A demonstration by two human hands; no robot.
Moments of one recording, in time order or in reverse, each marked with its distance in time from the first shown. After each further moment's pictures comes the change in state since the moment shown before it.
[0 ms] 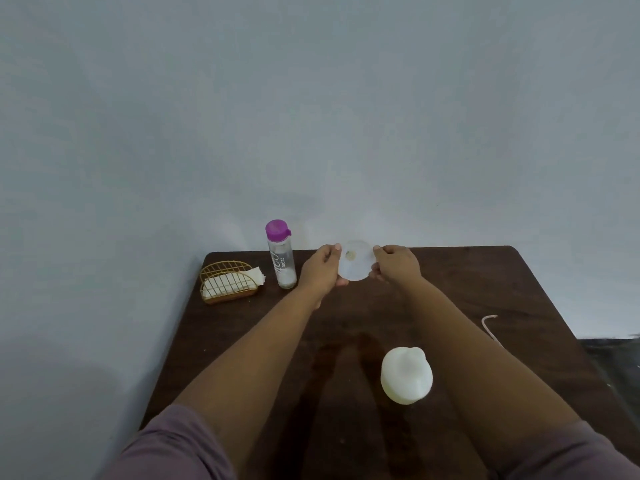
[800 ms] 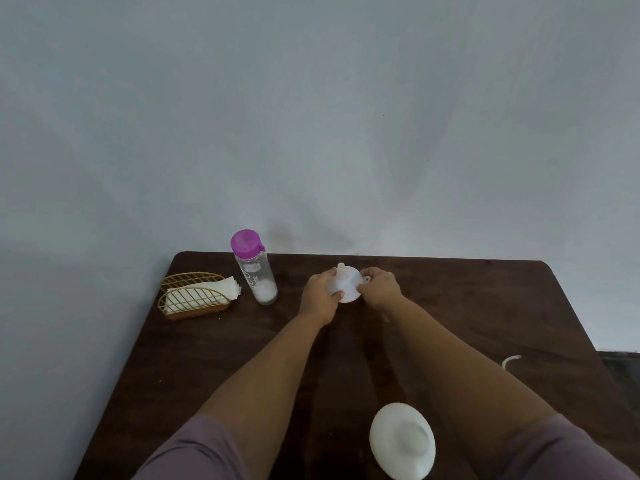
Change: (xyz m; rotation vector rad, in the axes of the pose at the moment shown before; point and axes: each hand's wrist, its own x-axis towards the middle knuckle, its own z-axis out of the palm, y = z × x) left_hand 0.111 -0.080 0.043 0.463 0.006 0.027; right_hand 0.128 0.063 0.052 -0.331 -0.220 0.023
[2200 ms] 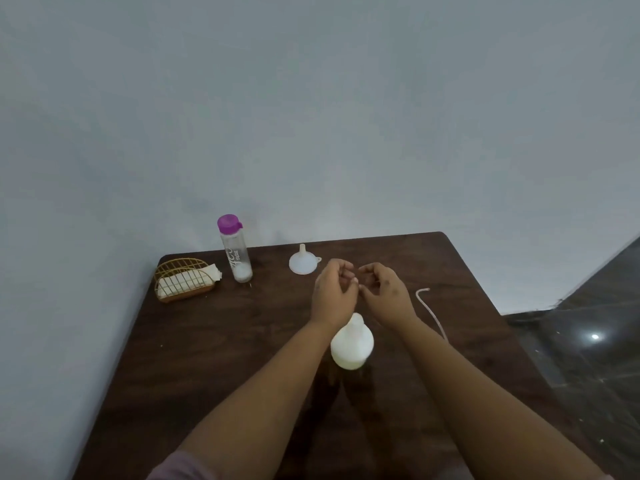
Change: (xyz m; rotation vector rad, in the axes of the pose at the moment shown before) left_hand -0.213 0.079 0.022 -0.275 0.081 0.410; right_hand -0.247 0.059 -0.059 0.002 0.386 -0.390
